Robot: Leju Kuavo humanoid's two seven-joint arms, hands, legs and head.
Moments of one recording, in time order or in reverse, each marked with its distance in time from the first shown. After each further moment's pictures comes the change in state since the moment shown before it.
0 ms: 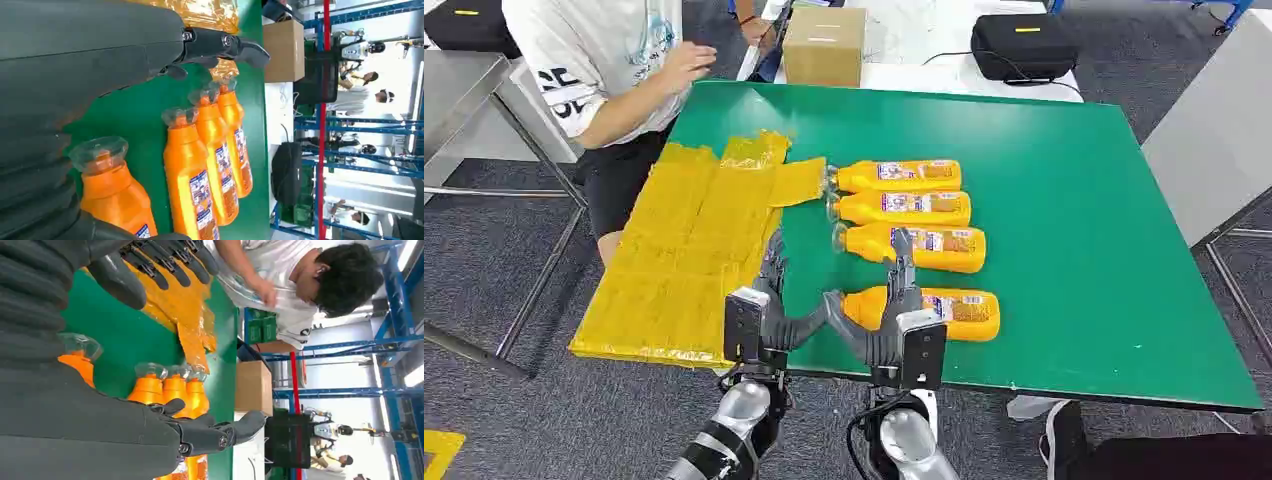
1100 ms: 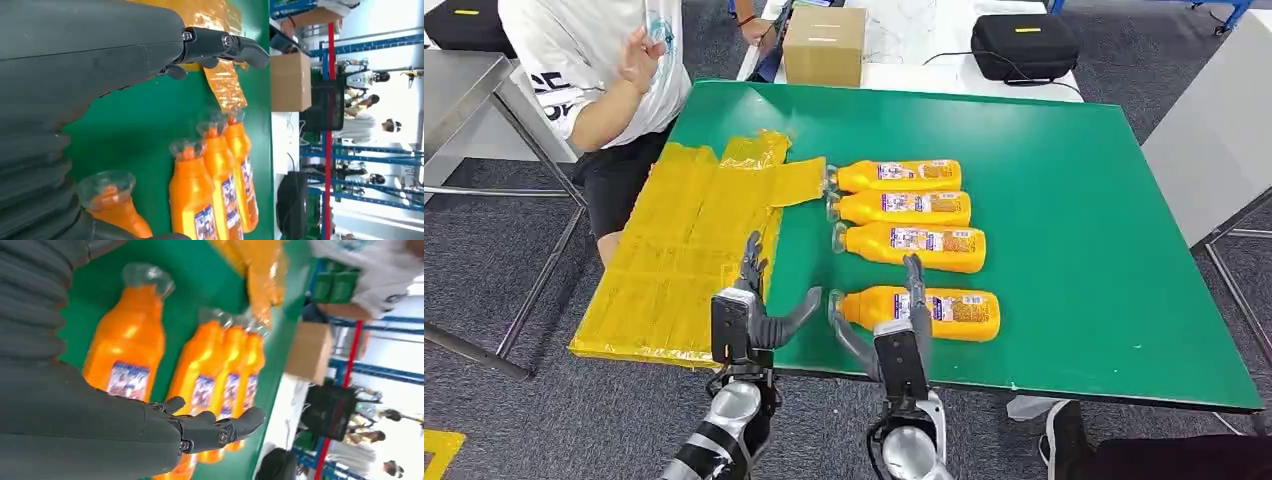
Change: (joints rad) left arm 0.012 0.002 0.071 0.001 -0.026 0.050 -0.011; right arm 0.041 -0.036 -0.071 0.071 0.318 -0.127 0.169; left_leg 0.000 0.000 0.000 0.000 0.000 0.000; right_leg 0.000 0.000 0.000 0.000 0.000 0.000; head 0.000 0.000
